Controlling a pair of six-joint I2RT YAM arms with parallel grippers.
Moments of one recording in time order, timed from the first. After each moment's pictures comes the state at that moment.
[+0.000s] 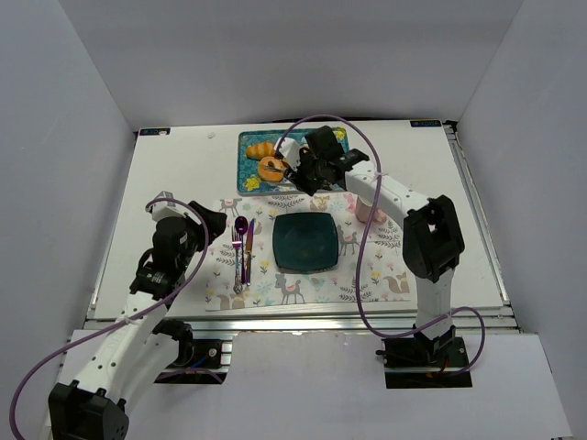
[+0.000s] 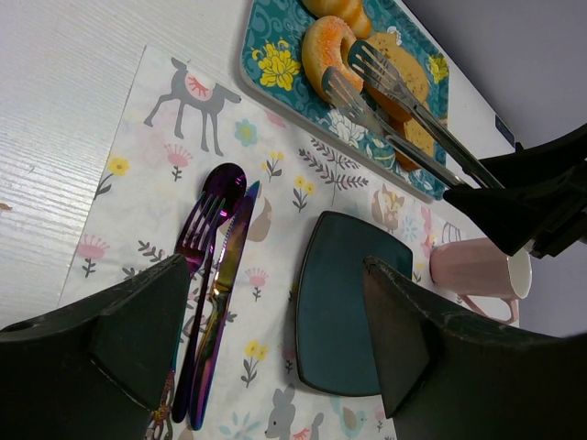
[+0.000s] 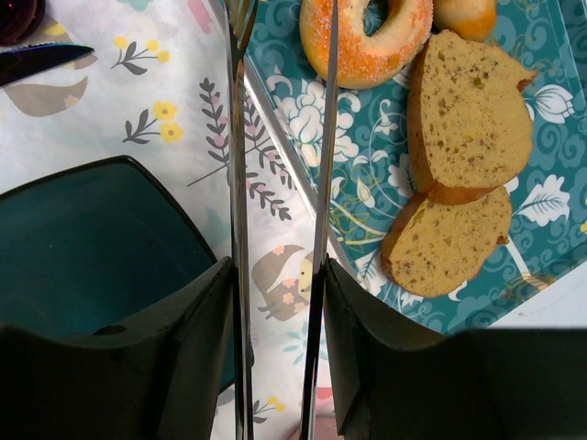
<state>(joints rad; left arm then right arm) -0.26 0.72 0.51 -0.16 -0.14 -0.81 0.62 1.98 1.71 -0.51 -0.22 -0.56</state>
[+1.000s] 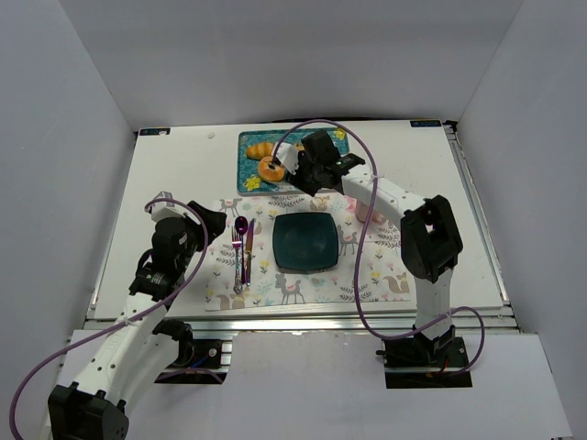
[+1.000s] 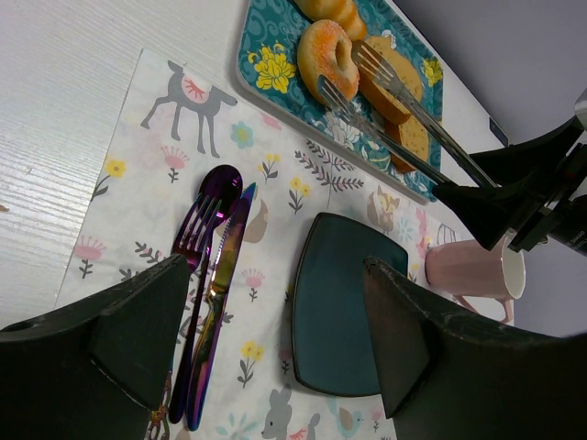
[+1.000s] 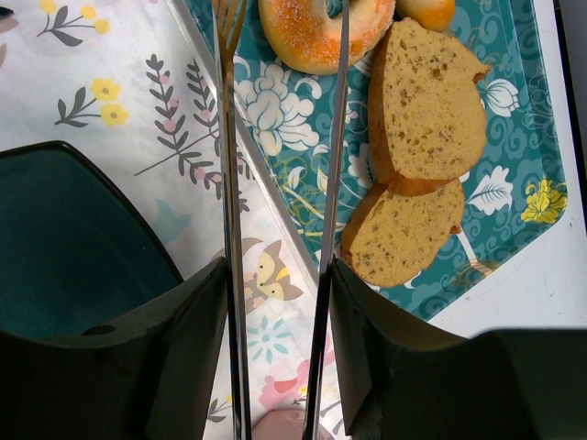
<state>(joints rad) -0.26 0.71 0.51 -0.16 -0.14 -0.81 0.65 1.99 1.67 -0.44 -0.09 -0.66</state>
